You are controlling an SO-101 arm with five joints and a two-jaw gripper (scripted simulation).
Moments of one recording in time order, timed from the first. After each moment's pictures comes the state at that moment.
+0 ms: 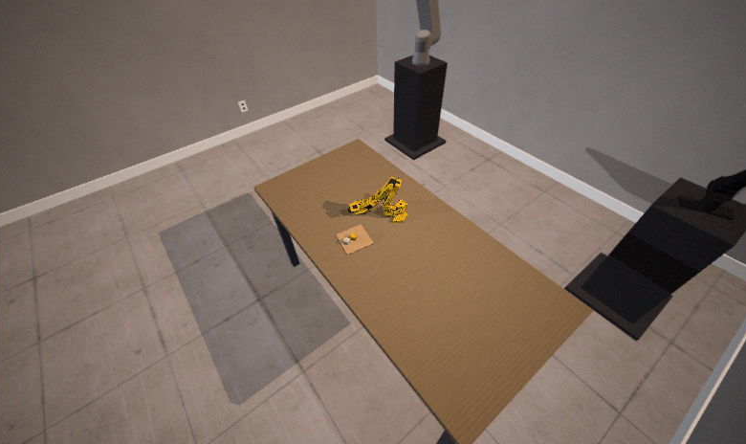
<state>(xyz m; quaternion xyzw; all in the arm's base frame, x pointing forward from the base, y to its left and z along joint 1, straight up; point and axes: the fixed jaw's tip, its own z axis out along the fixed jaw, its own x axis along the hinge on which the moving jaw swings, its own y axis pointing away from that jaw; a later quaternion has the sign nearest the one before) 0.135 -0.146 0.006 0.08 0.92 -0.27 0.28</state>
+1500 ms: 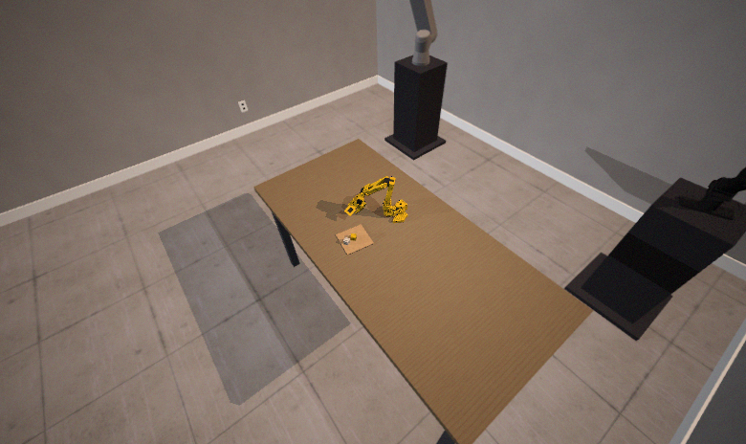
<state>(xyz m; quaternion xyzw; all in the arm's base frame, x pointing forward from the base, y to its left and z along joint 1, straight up) 0.135 -0.149 0.006 -0.13 0.97 -0.15 0.10</state>
